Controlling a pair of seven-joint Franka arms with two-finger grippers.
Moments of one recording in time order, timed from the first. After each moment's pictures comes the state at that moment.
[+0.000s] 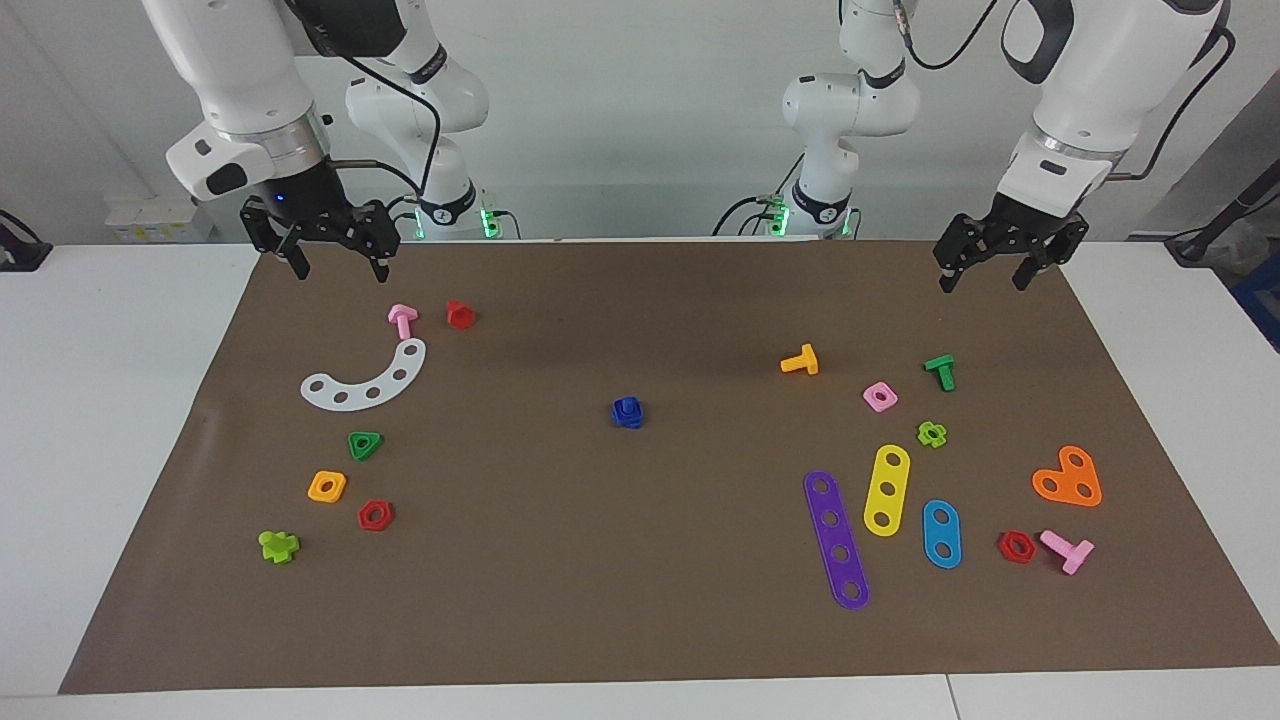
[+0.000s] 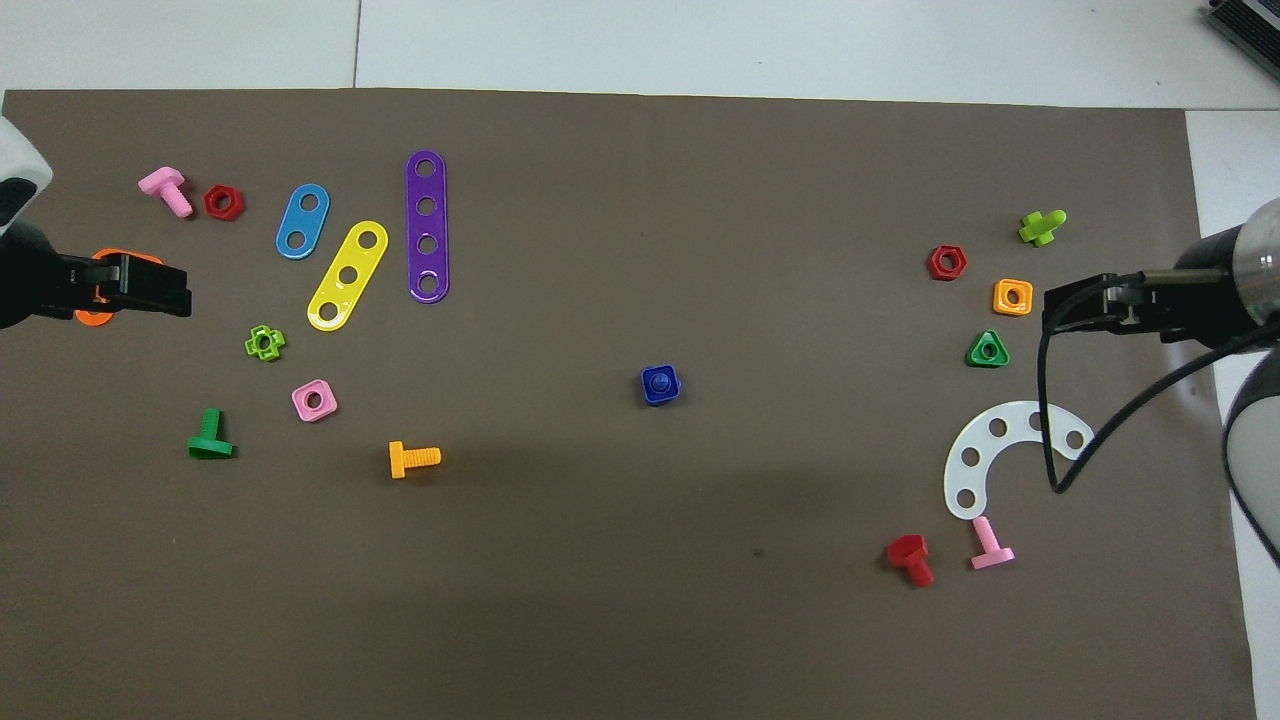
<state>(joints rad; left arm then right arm) -0.15 -0.02 0.06 -1.61 0.00 1.66 -0.05 0.09 -0.02 -0.01 -1.60 -0.02 1.60 0.15</state>
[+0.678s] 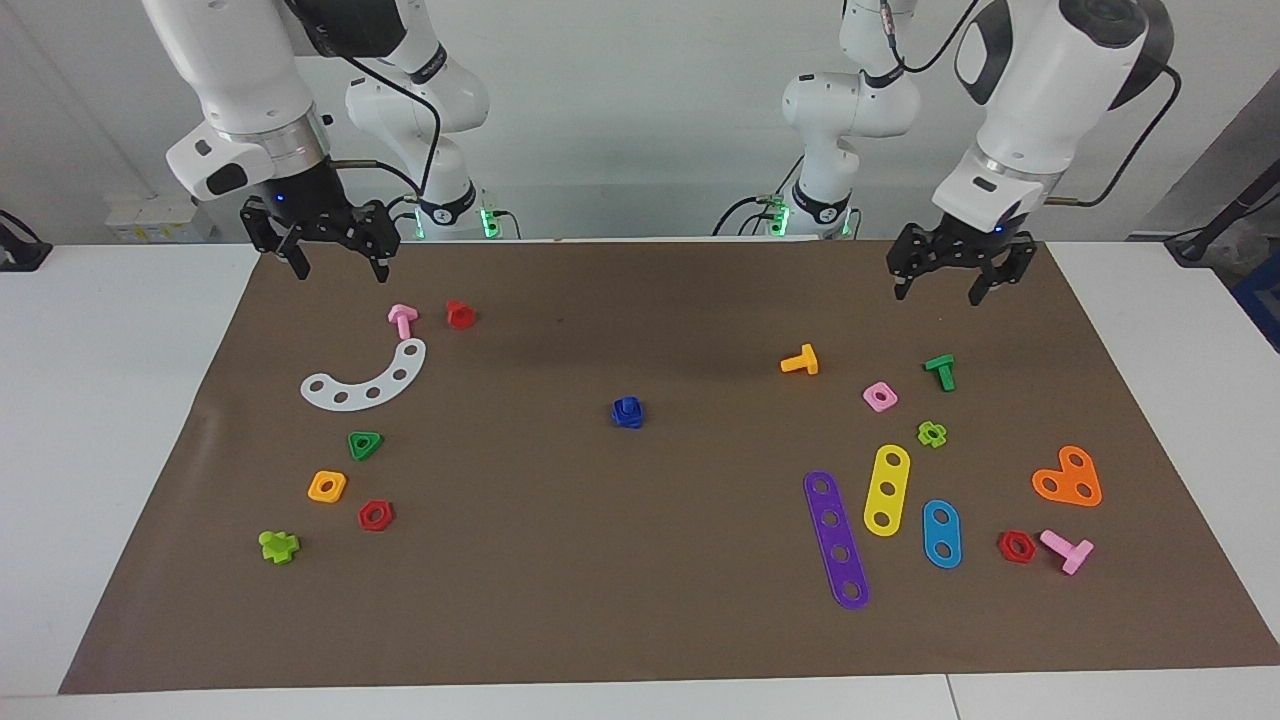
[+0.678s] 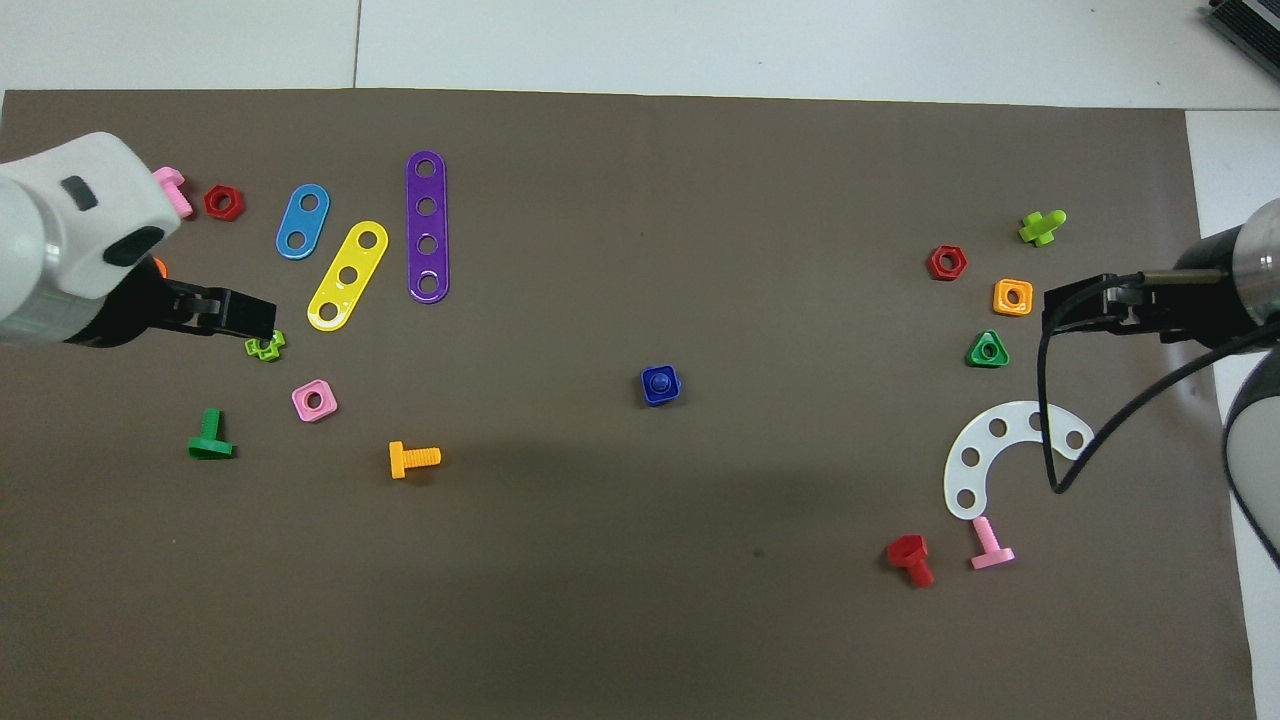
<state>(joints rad) -0.25 -0.03 0.03 -1.72 -0.03 1.75 -0.02 0.09 -0.02 -0.01 -1.60 -0.02 1.60 0.15</state>
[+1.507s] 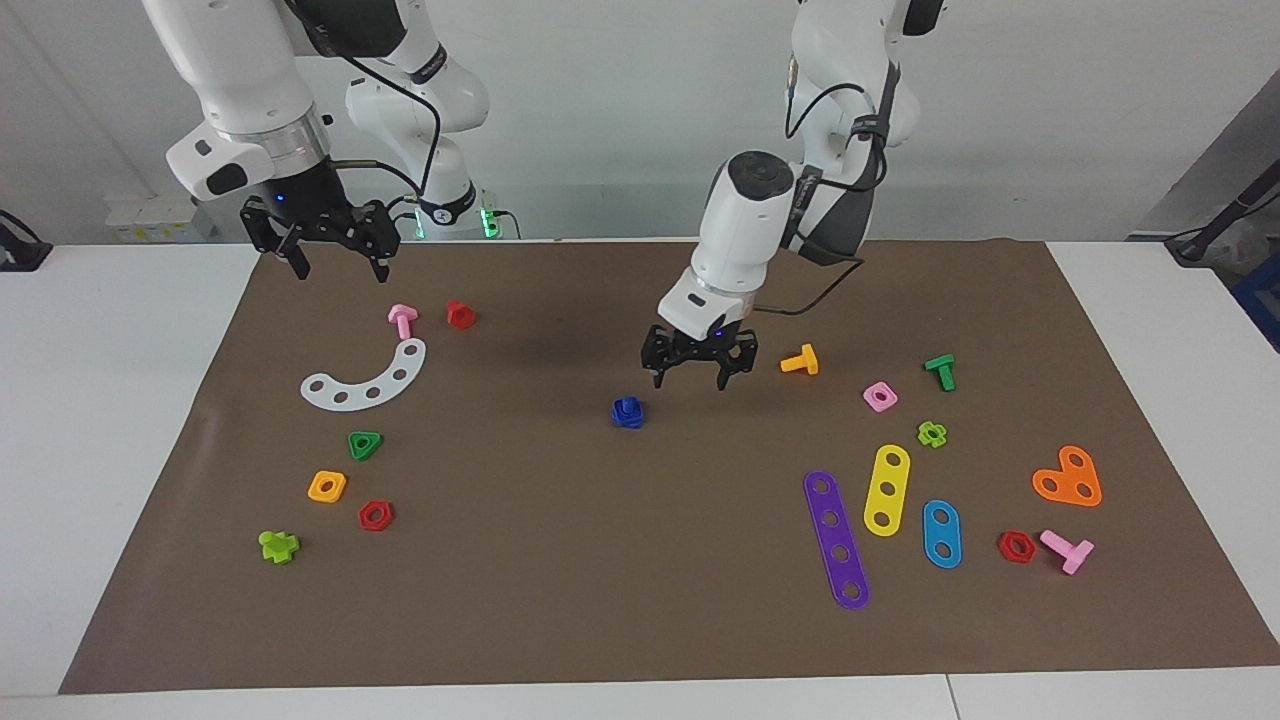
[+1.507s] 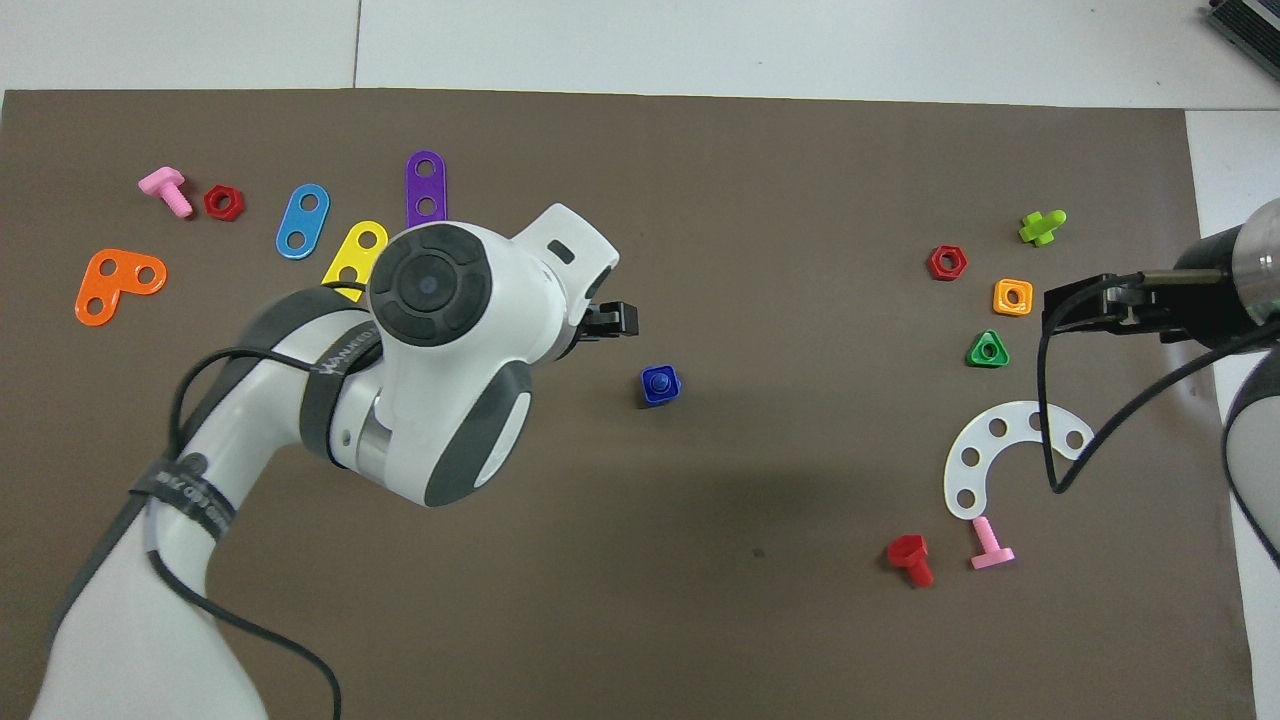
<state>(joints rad) -0.67 0.32 0.03 -1.75 -0.10 2.27 -0.54 0.09 -0.02 -0.01 -1.60 -0.02 1.60 0.15</state>
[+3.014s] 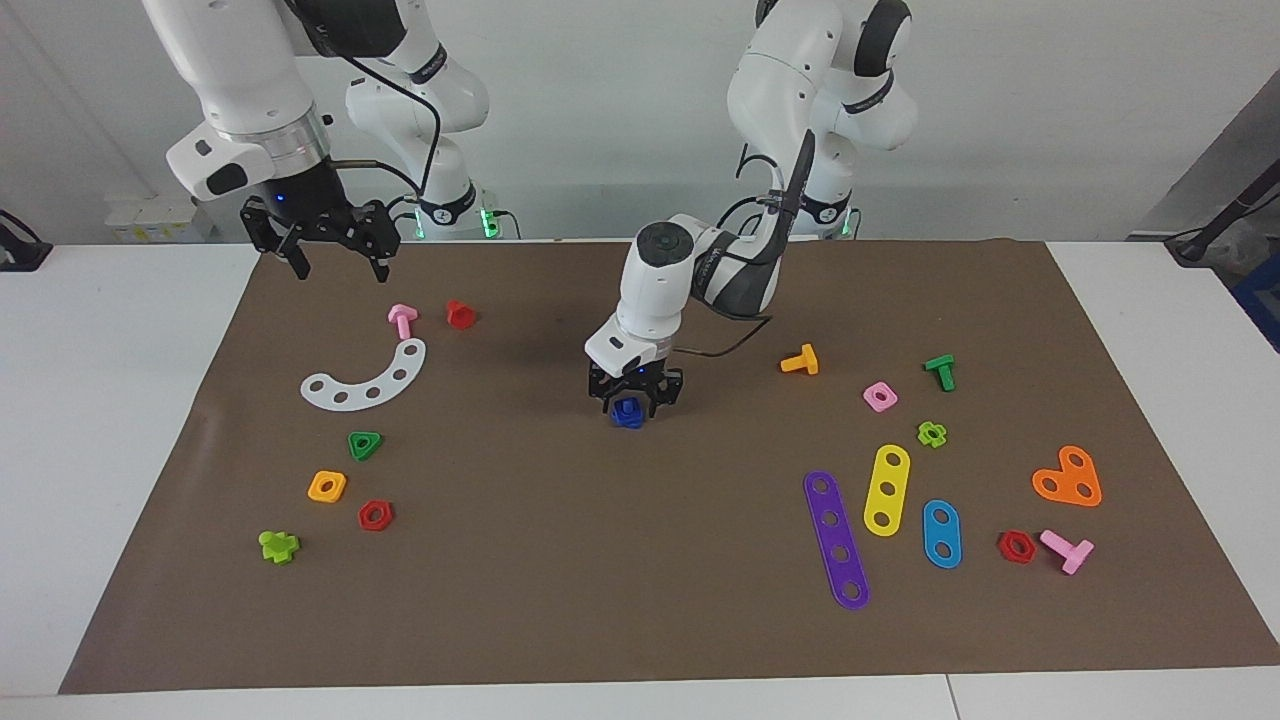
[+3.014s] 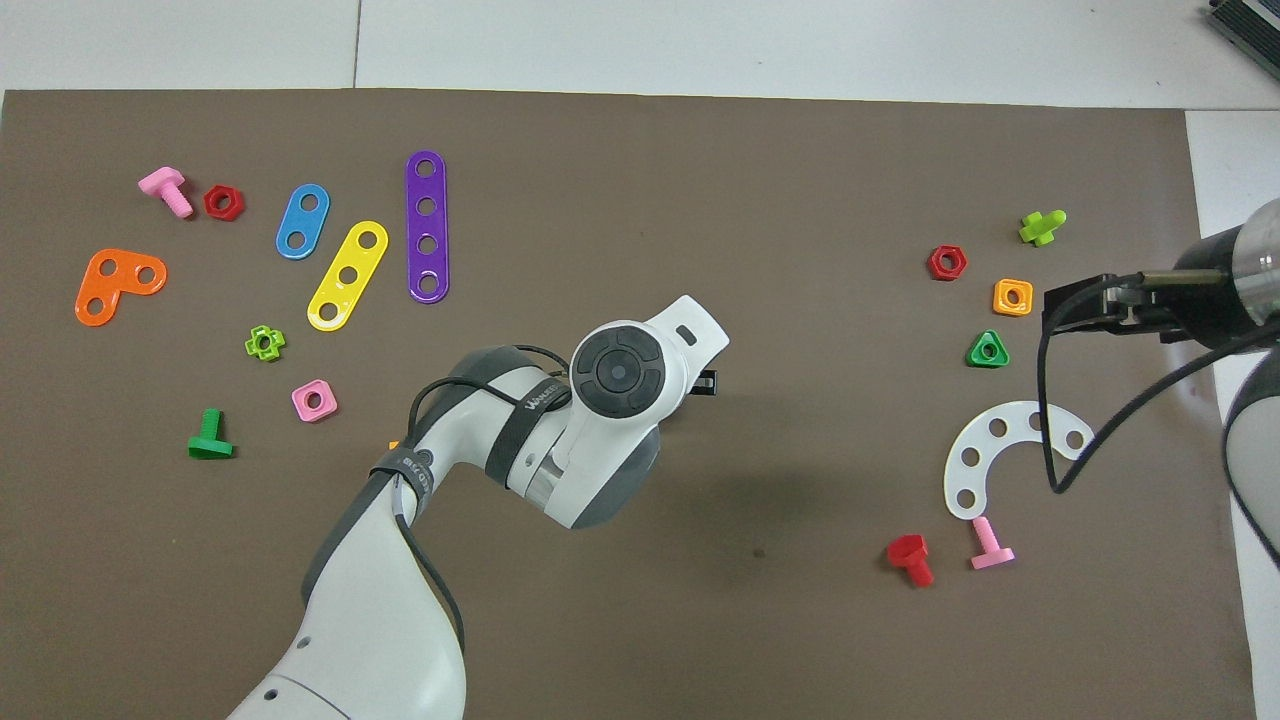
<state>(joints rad) -0.77 0.48 0.03 -1.77 -0.10 2.41 -0.55 0.09 -0.02 -0.01 -1.60 -0.02 1.60 0.15</state>
